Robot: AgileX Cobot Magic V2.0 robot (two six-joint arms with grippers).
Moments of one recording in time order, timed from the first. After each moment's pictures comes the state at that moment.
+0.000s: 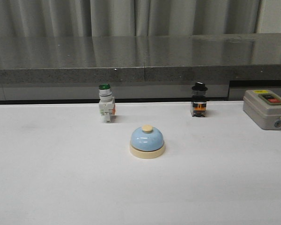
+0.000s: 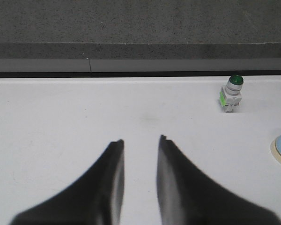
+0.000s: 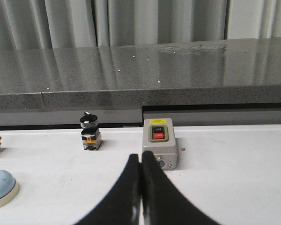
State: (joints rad) left arm -0.10 0.57 -0.65 0.05 0.62 -0.09; right arm 0.06 -0.01 0.03 0.01 0.04 0.05
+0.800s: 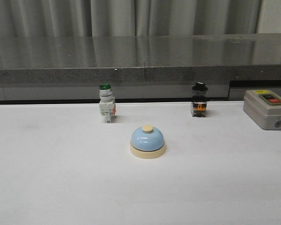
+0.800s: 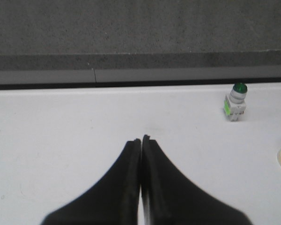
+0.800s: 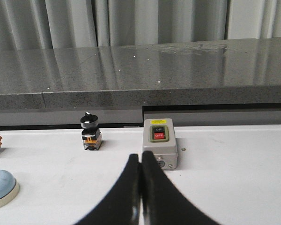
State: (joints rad) left arm -0.10 0.55 -0.63 0.09 0.56 -0.09; right arm 0.06 -0.01 0.03 0.01 0.04 0.05
